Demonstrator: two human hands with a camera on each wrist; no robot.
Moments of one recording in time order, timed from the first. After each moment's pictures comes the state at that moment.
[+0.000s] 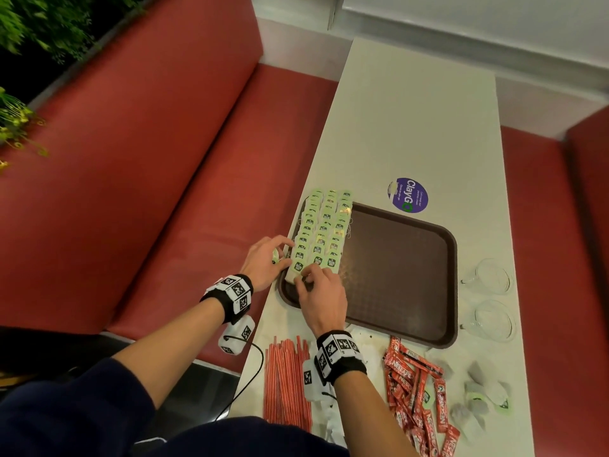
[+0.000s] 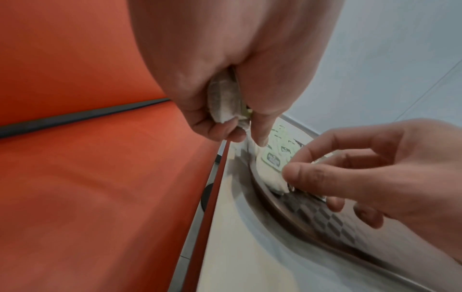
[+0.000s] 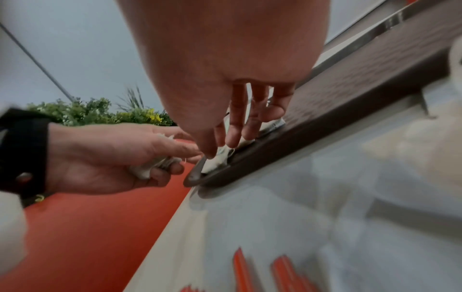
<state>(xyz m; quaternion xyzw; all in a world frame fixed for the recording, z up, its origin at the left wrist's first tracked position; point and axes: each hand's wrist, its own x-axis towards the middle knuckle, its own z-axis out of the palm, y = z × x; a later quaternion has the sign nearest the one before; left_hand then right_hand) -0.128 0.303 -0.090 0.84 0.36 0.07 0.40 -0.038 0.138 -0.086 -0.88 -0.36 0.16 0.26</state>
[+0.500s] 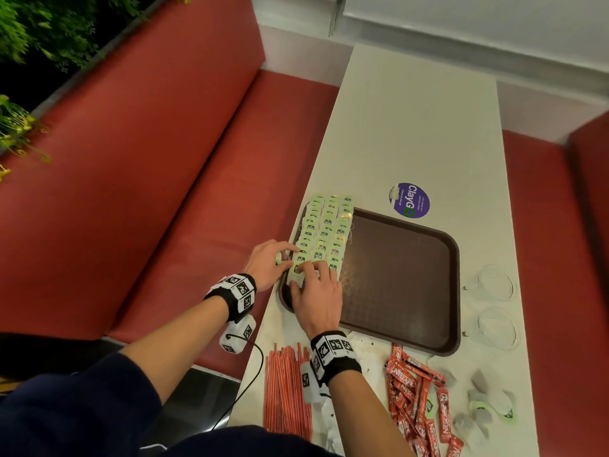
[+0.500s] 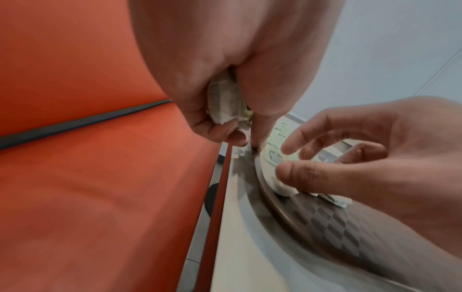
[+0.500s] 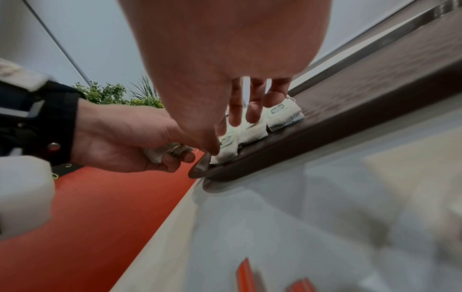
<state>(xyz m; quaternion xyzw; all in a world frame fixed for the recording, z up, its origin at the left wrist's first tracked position) -0.119 0.314 -0.091 0.86 0.34 0.06 0.37 -0.042 0.154 -0.082 -0.89 -0.41 0.09 0.19</state>
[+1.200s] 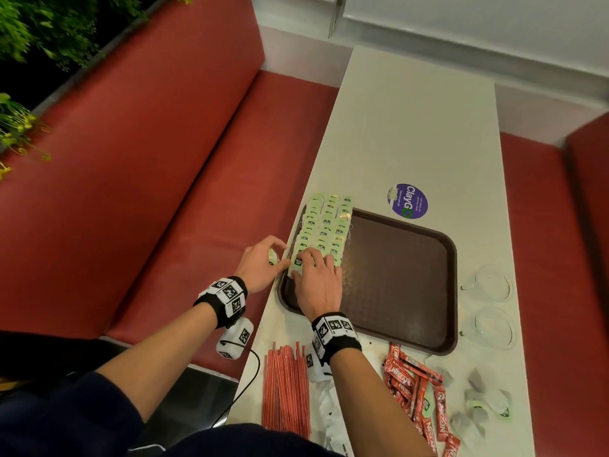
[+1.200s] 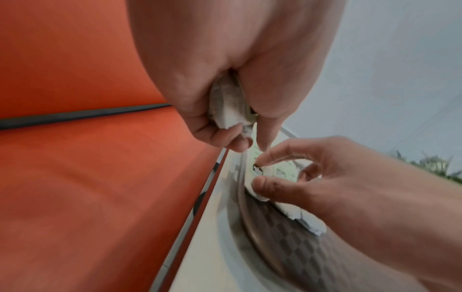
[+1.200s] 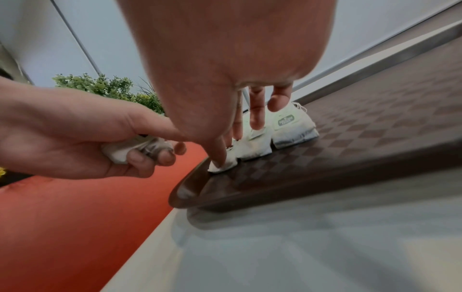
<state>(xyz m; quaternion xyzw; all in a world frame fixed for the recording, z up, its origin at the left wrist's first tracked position) -0.131 0.308 -0.069 0.82 0.40 0.06 0.41 -0.022 0.175 -0.078 -0.88 -0.45 0.09 0.12</state>
